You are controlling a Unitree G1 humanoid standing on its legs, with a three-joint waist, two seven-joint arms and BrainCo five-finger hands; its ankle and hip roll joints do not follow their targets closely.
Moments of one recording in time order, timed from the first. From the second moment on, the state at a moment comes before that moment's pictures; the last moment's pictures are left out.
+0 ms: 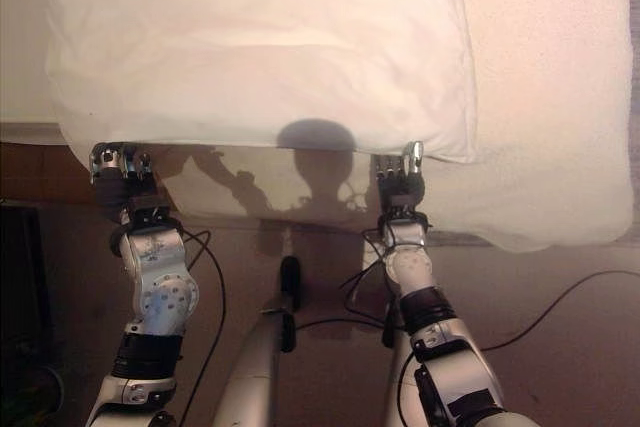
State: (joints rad) left arm -0.50 0.17 0.04 -0.05 -0.97 -0.49 0.59; right arm -0.78 -0.13 0.10 0.60 1.60 -0.29 0.00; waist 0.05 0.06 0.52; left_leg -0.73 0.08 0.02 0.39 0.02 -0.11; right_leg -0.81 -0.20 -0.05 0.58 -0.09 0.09
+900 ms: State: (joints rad) left arm -0.49 0.18 0.02 -0.05 -0.98 -0.49 0.58; right arm -0.89 -0.25 0.07 0.63 1.62 -0.29 -0.06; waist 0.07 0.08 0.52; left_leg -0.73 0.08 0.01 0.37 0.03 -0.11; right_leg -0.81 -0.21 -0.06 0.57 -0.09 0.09
